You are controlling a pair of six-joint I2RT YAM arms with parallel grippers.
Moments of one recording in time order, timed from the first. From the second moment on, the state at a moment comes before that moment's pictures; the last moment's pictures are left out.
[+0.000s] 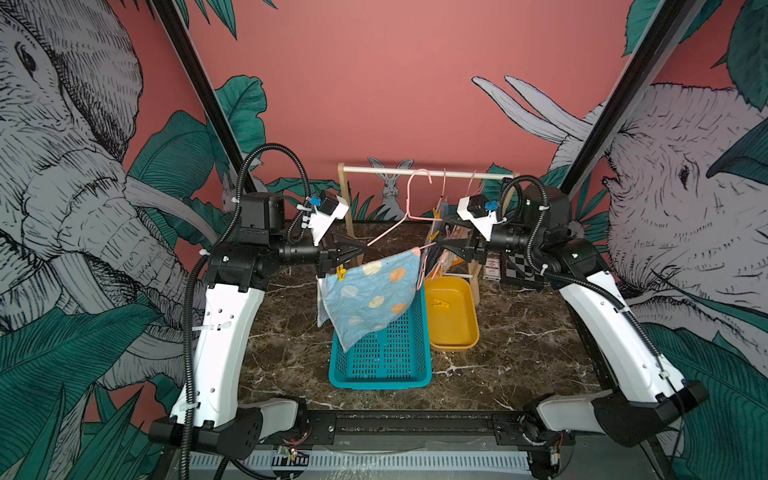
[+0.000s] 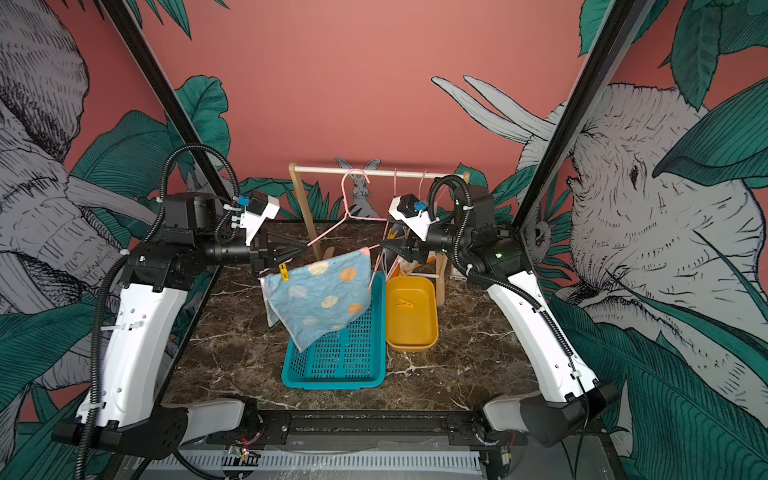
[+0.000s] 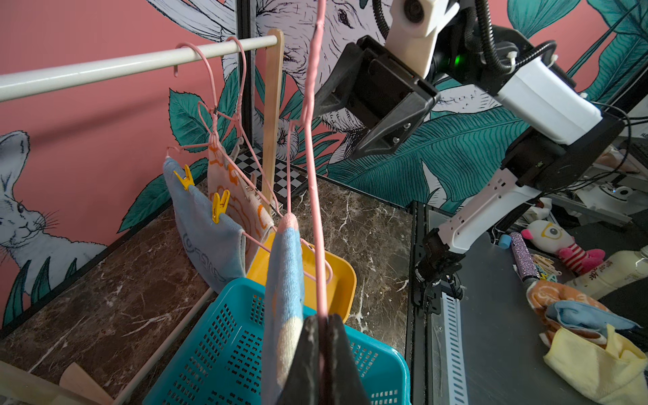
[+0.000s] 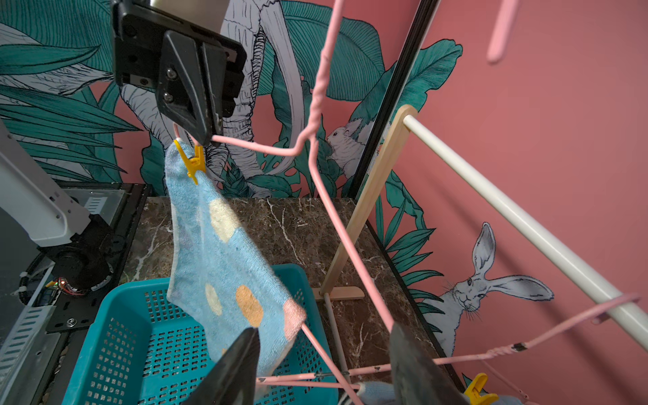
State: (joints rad) left arm -0.19 1.27 1.72 -1.02 1.08 0.36; right arm 0.43 1.35 1.67 -0.60 -0.77 -0.52
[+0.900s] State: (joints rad) left arm -0.18 1.28 1.72 -1.06 1.08 0.41; right arm 0.47 1.47 1.77 -0.72 -0.76 -0.59
